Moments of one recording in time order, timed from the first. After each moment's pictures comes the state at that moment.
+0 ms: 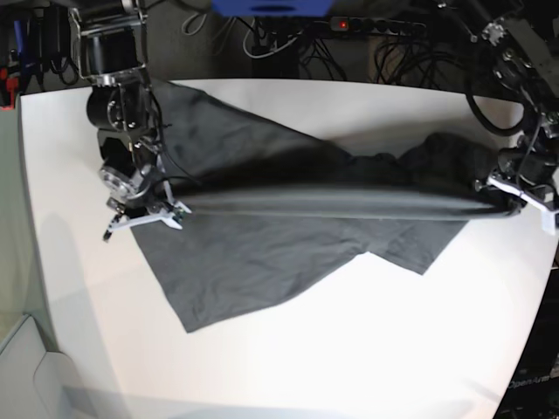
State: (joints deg) left arm 4.7 -8.9 -37.2 113.2 -20.1 -15.8 65.1; right arm 2.9 8.4 -3.0 79.5 -49.1 36.9 -36.9
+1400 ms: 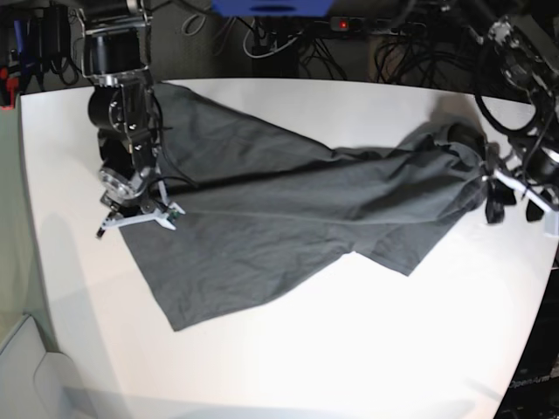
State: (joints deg) left arm 2.1 -8.4 -43.6 113.0 -28.4 -32.4 64.6; right arm 3.5 6.4 -0.9 80.1 -50.7 37.8 -40.6
